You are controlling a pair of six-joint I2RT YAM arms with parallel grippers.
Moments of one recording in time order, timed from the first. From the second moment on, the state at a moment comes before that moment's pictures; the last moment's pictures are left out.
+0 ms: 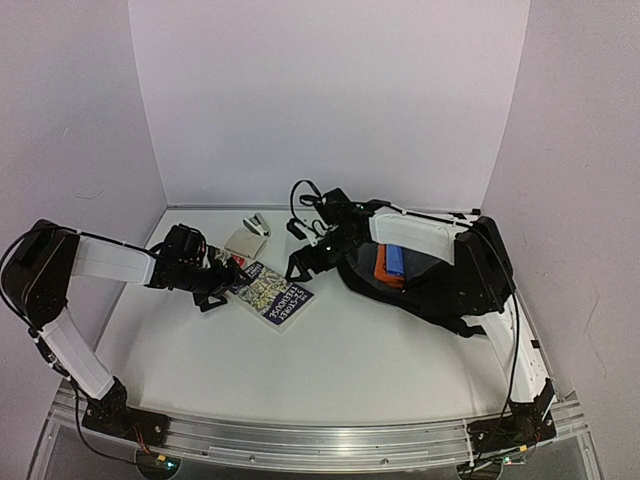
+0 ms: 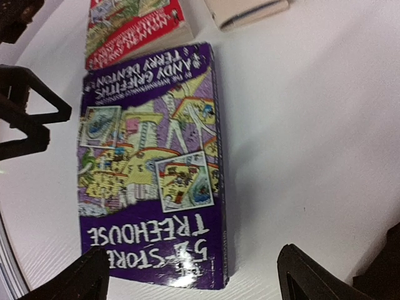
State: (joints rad) left arm -0.41 1.62 0.80 -0.01 0.38 -0.84; right arm 0.74 2.41 2.11 -0.68 -0.35 0.02
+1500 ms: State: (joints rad) left arm -0.51 1.75 0.90 0.12 0.48 -0.83; right arm 0.82 2.28 1.73 -0.61 -0.62 0.10
